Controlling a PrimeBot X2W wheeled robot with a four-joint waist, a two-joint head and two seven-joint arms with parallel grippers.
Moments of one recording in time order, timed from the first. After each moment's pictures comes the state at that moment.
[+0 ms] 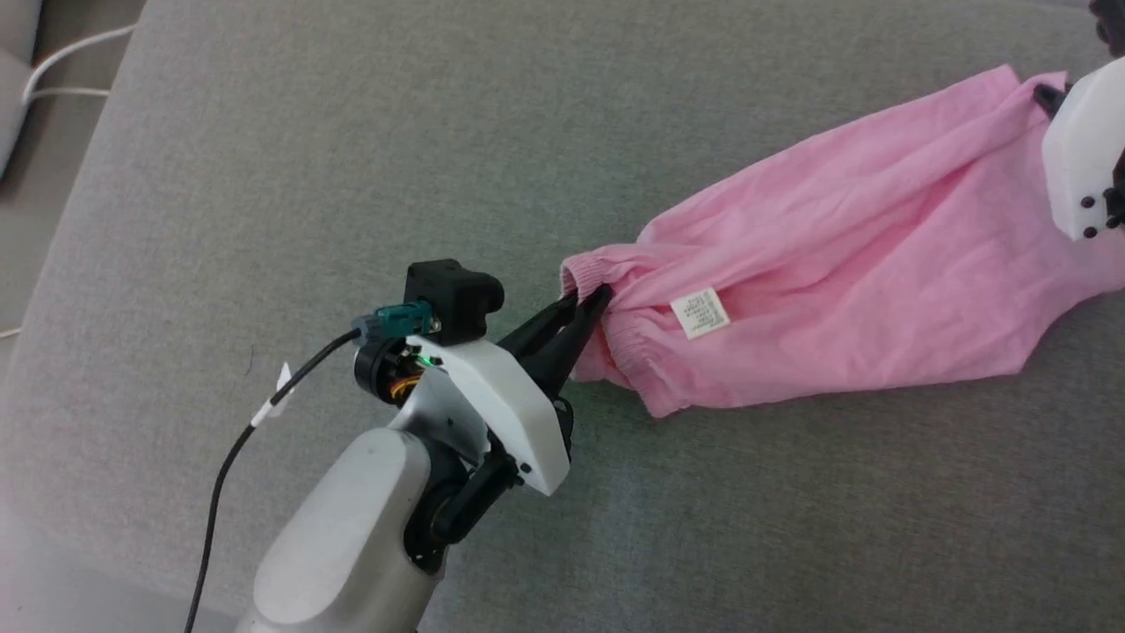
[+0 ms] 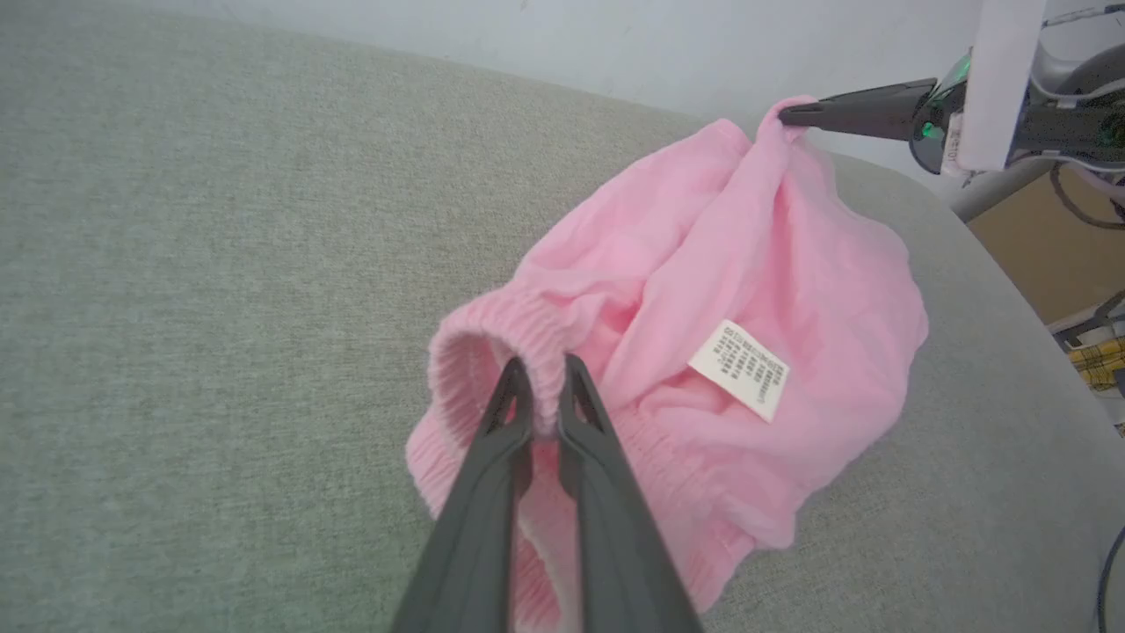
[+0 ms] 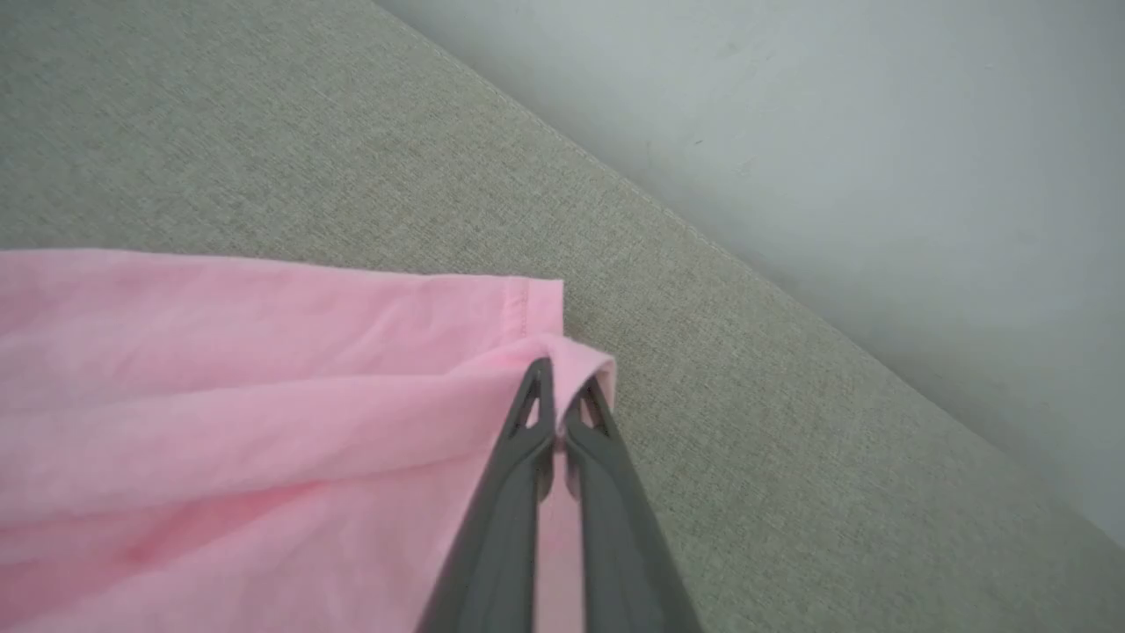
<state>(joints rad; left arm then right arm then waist) -0.44 0.19 -0.51 0.07 -0.62 -0.09 0.22 -0.94 -0.59 0.47 0.54 0.45 0.13 0.52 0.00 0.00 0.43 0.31</state>
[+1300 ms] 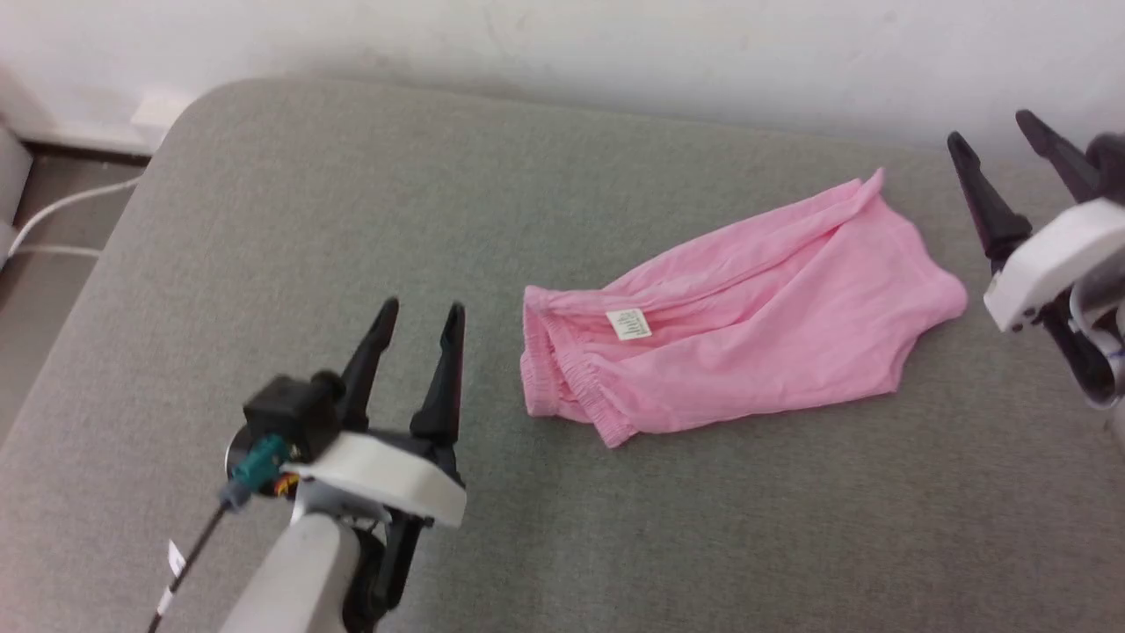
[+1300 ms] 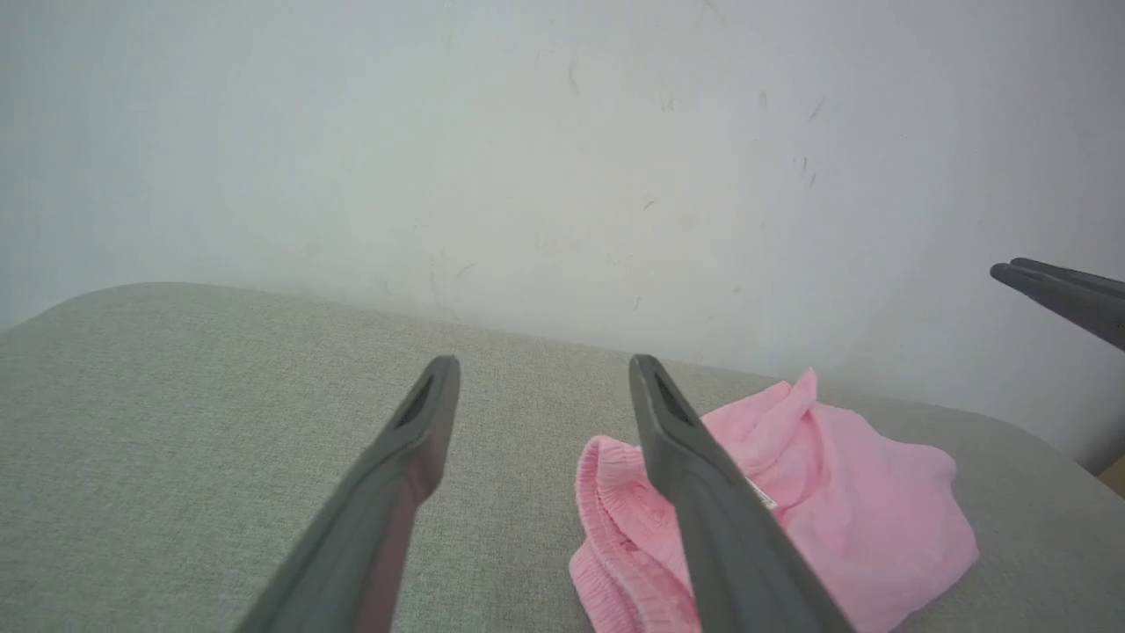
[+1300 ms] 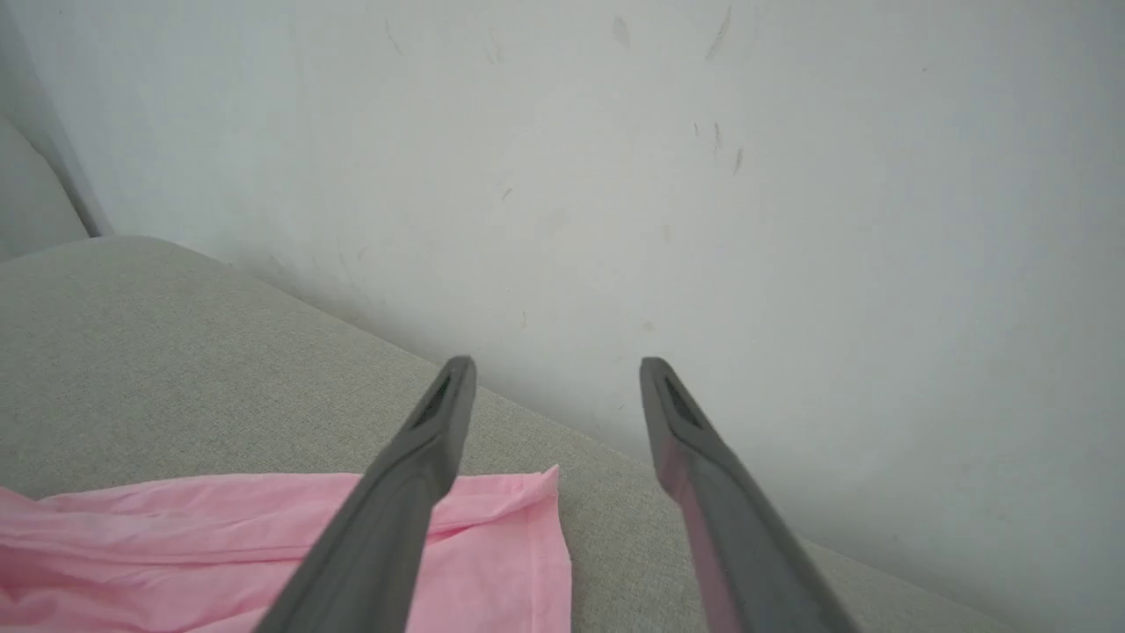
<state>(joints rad) -0.27 0.23 -0.36 0.16 -0.52 0.03 -0.24 -0.79 -0.53 0.52 0.70 0.57 0.13 -0.21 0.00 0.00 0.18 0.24</state>
